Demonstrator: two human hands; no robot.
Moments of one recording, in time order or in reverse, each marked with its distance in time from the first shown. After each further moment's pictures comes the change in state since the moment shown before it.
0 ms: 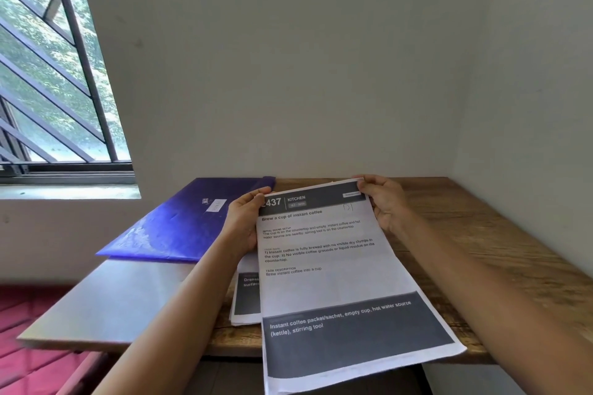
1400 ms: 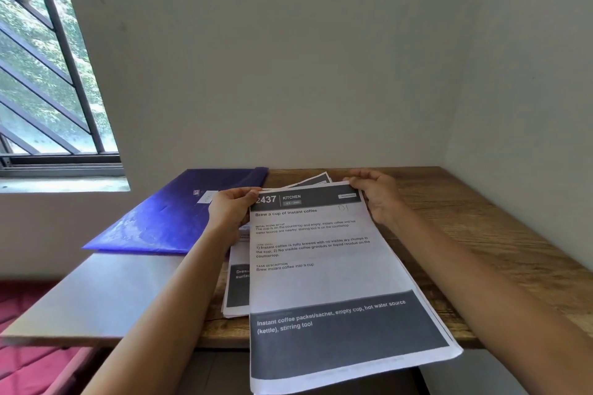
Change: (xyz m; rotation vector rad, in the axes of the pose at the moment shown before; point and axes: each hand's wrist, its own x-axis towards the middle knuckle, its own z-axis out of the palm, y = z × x) left_hand 0.005 -0.003 -0.016 0.359 0.089 0.080; right_hand 0.020 0.020 -0.007 -0.086 0.060 -0.043
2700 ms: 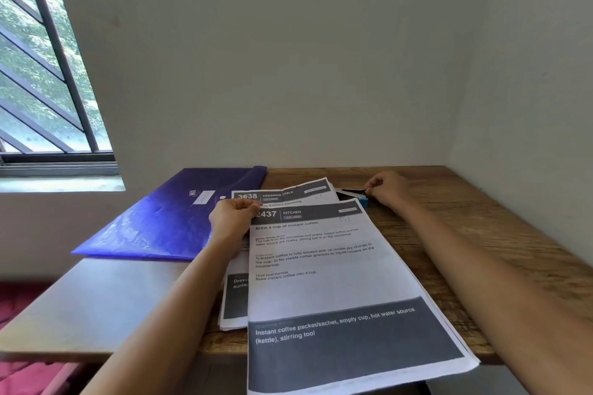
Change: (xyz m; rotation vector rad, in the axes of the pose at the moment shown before) left_hand 0.004 -0.016 0.007 0.233 0.129 0.054; right_hand 0.051 0.004 -0.032 -1.033 0.042 -0.227
